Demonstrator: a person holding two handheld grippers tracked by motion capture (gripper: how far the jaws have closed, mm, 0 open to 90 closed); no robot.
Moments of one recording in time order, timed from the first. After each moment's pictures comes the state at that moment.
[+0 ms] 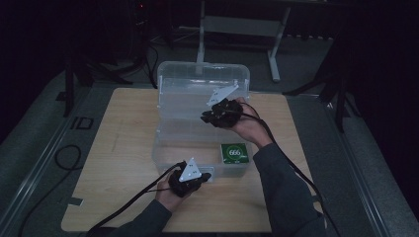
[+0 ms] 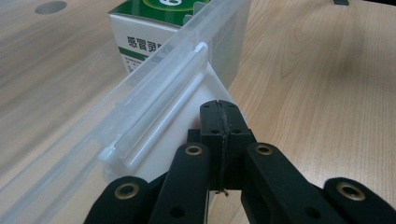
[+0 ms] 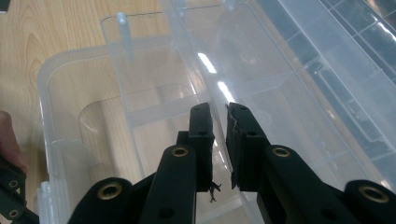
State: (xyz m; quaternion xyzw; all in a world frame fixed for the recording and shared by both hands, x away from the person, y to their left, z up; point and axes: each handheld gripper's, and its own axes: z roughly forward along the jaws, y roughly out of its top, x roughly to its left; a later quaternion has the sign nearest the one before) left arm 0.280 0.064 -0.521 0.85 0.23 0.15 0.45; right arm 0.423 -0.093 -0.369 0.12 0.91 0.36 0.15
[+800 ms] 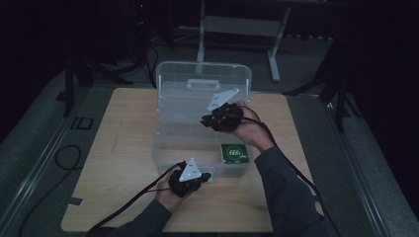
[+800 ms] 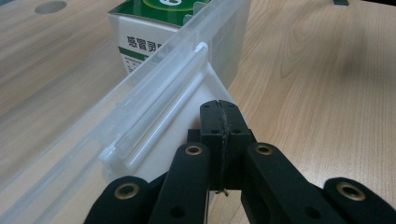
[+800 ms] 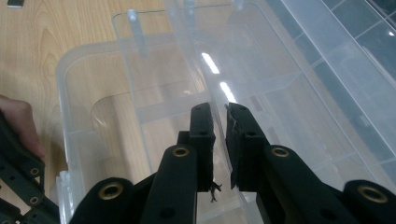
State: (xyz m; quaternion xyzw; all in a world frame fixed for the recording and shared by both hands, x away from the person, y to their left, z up) left arm 0.280 0.064 -0.521 0.85 0.23 0.14 0.45; right arm 0.411 -0.094 -0.371 0.10 0.92 0.36 0.15
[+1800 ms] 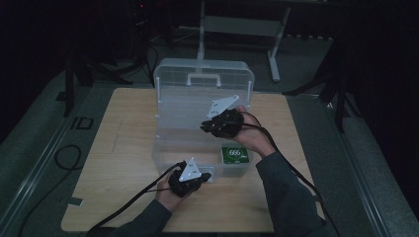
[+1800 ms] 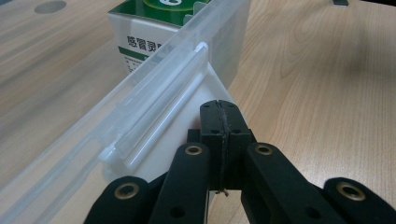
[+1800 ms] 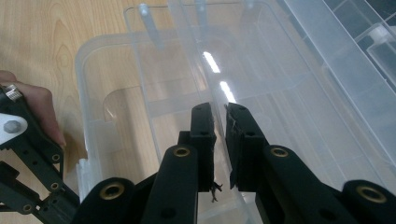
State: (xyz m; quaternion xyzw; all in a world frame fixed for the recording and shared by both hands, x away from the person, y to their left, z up) left arm 0.280 0.064 -0.521 0.85 0.23 0.14 0.45; right arm 0.395 -0.095 -0.375 0.09 0.92 0.36 0.15
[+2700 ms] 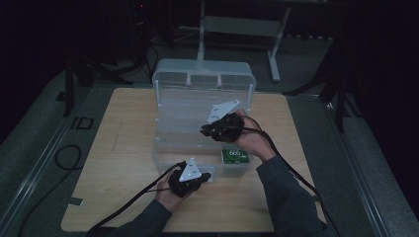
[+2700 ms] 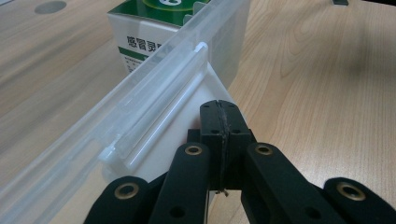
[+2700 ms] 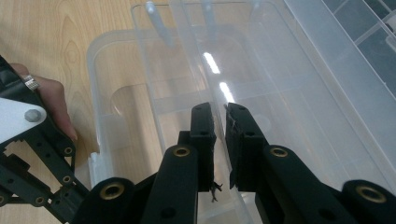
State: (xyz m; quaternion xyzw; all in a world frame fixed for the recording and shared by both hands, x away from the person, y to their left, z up) left arm 0.280 0.064 -0.521 0.85 0.23 0.14 0.45; right arm 0.386 -0.096 -0.380 0.08 0.92 0.36 0.15
